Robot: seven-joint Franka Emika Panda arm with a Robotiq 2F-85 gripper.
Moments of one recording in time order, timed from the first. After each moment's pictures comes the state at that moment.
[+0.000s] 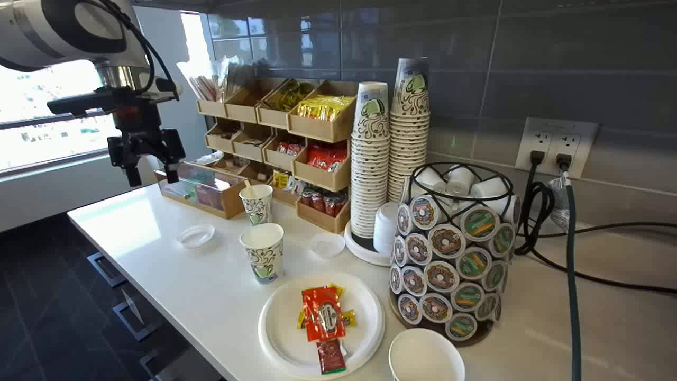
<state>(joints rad) 0.03 -0.29 0.15 -2.38 -0.11 1.92 0.06</state>
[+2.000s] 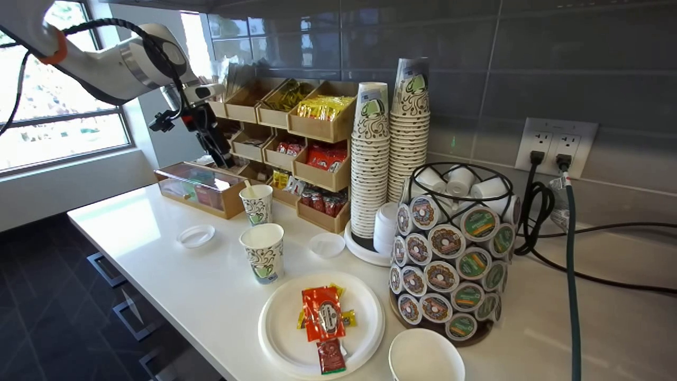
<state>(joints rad) 0.10 0.19 0.10 -1.97 -0.44 2.16 0.92</state>
